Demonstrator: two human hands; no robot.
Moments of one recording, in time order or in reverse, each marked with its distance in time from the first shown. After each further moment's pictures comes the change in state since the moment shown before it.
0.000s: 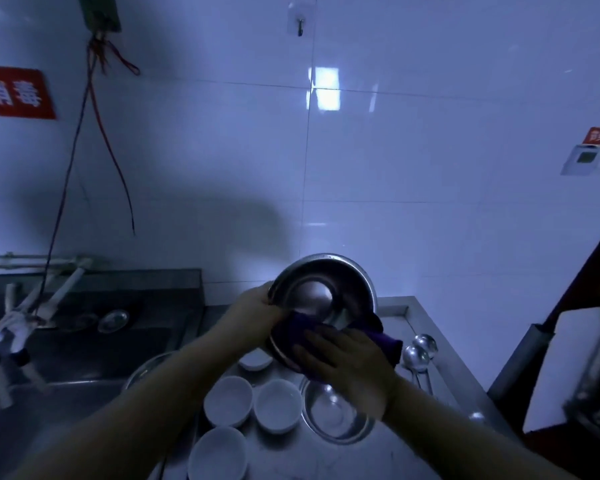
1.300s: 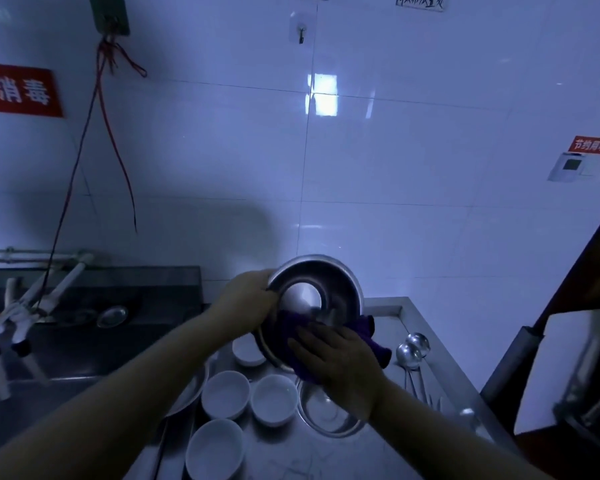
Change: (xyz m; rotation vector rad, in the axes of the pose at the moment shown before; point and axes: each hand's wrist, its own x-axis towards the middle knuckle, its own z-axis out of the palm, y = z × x) left_hand -0.008 0.010 -0.013 0.439 0.052 0.184; right_hand 0.006 -0.024 -0.013 -0.015 -0.092 0.095
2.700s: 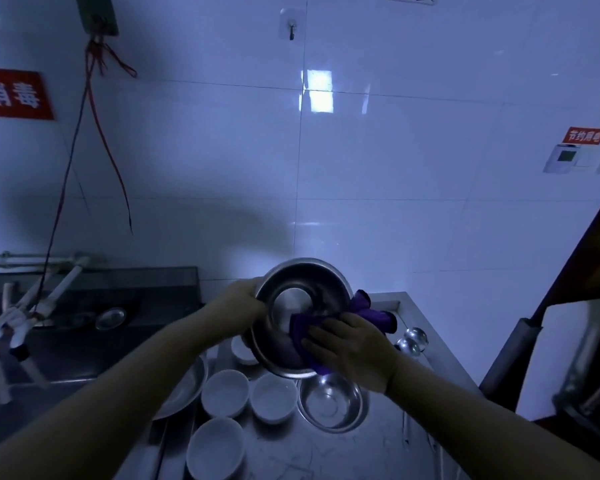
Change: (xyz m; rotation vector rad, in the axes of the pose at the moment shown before) left_hand -0.006 -0.007 0.001 -0.247 -0.096 -0.149; right_hand -0.006 0.040 -0.003 -0.048 0.060 -0.245
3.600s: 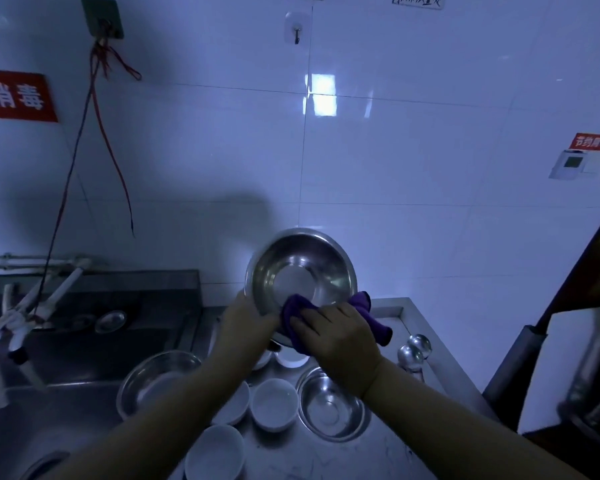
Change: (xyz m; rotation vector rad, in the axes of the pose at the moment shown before) left_hand -0.009 -0.014 0.030 -0.339 0.297 0.012; right_hand 0.045 -0.011 -0.002 -0.076 0.060 0.243
